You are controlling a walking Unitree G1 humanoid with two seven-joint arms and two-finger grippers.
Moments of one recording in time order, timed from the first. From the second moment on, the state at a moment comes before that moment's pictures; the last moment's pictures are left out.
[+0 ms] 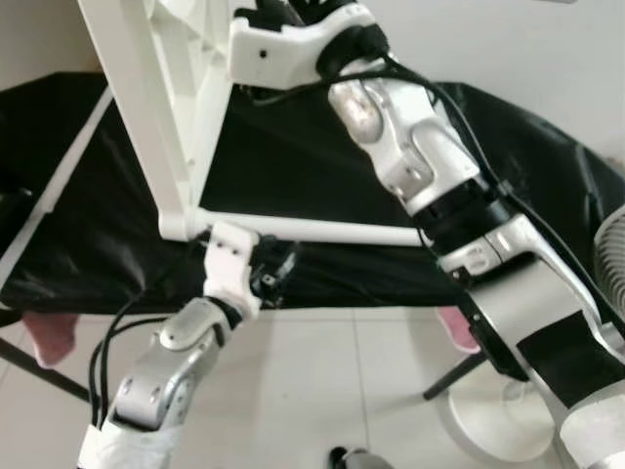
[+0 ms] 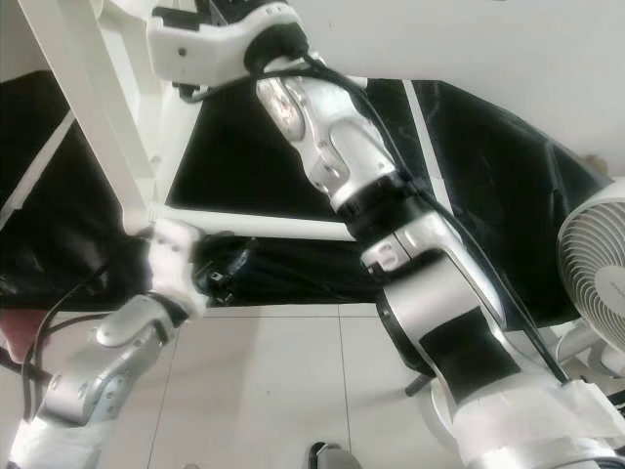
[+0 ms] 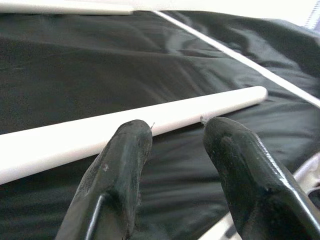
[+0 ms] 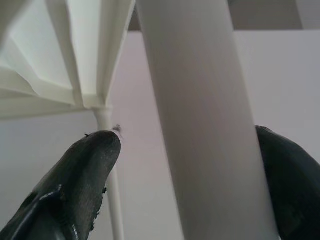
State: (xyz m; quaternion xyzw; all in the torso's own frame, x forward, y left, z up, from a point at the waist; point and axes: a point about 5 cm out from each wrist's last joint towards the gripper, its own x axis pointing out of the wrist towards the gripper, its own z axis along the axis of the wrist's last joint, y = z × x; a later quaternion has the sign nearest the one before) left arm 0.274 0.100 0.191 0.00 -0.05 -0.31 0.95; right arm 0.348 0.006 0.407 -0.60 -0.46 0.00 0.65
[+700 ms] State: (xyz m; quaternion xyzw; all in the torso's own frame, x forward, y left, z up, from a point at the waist) left arm 0.277 0.087 0.192 -0.03 -0.04 -0.33 0.94; right arm 0.364 -0.006 0.418 -0.56 -0.39 -0.03 0.73
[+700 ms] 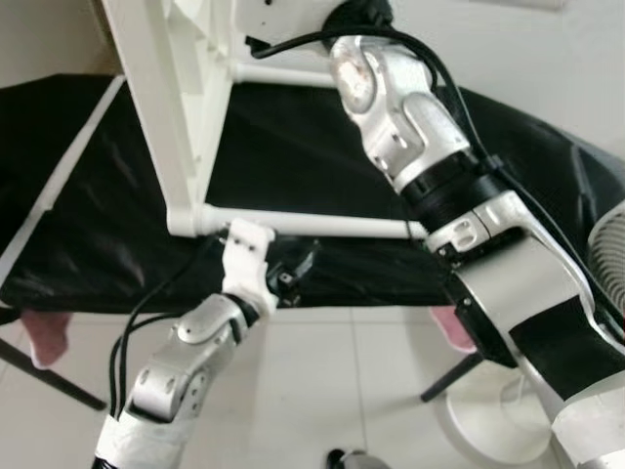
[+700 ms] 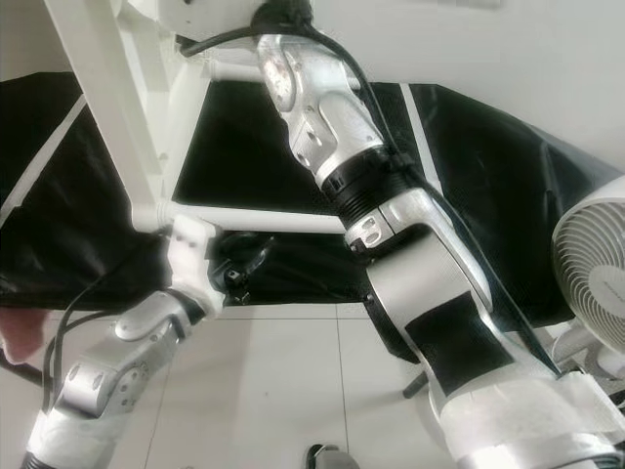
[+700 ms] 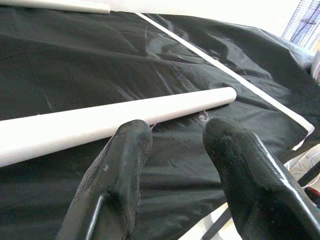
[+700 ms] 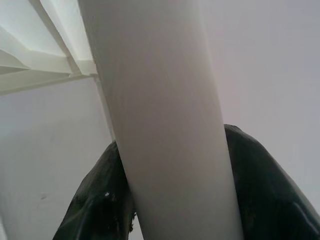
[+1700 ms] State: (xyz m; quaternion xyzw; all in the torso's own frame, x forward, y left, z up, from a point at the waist) left arm 0.421 0.136 0.253 0.22 0.00 -0.06 0.97; right arm 0.340 -0.067 0.449 -0.40 -0.37 0.01 0.84
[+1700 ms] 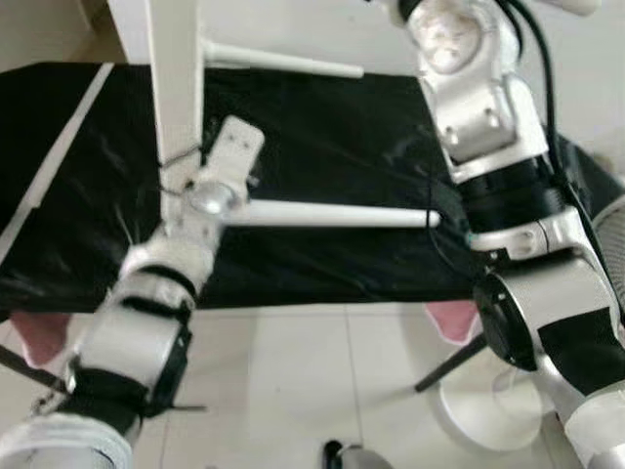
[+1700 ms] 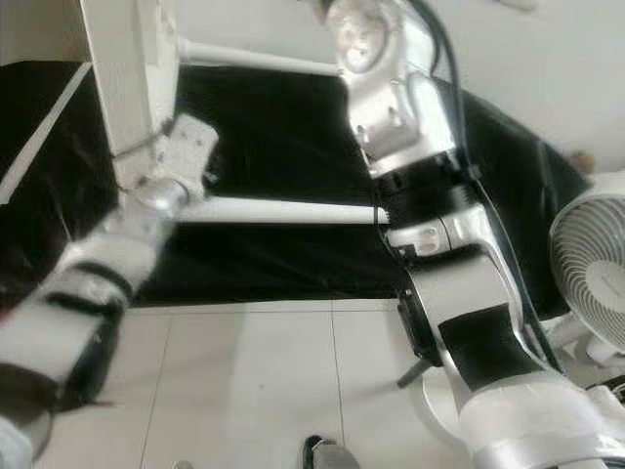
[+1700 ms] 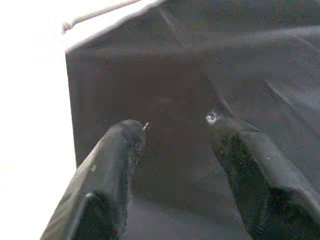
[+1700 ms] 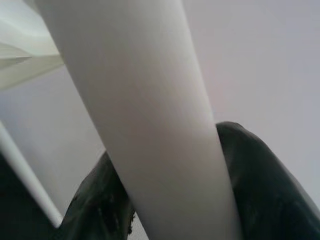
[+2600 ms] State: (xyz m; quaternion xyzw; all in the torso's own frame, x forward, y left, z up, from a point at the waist) left arm 0.385 0.031 0.455 0.35 -0.24 -0.07 0.90; right arm 0.373 -0.220 0.334 0.10 -0.21 -0.02 0.97
